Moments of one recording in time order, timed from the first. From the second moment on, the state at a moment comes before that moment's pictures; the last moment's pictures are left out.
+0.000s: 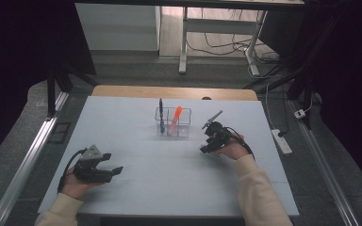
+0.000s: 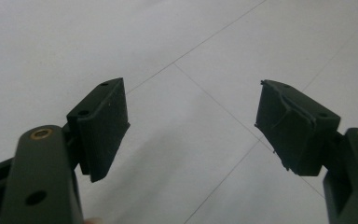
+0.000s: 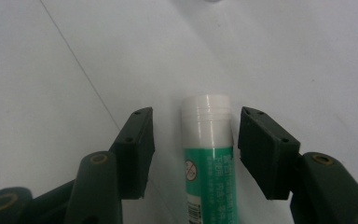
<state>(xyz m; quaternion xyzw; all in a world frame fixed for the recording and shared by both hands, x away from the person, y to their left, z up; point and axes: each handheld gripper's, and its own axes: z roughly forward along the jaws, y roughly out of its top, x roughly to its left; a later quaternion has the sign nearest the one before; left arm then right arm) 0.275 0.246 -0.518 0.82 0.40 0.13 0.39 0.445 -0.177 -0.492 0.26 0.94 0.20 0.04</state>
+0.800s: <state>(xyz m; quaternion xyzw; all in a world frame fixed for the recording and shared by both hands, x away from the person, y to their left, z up) 0.274 0.247 -0.518 0.82 0.40 0.13 0.39 0.442 -0.177 -0.482 0.27 0.94 0.21 0.07</state>
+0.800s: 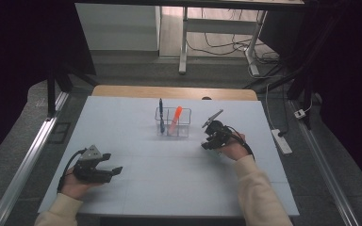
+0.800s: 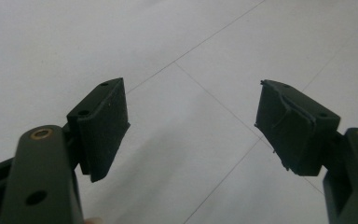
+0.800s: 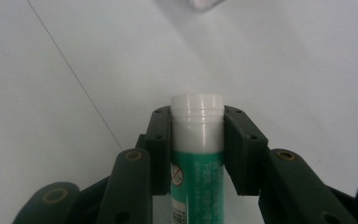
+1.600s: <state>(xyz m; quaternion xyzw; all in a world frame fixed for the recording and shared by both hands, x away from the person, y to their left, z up) 0.274 0.247 -0.518 0.82 0.40 0.13 0.38 0.431 -0.202 -0.432 0.28 0.88 0.38 0.10</state>
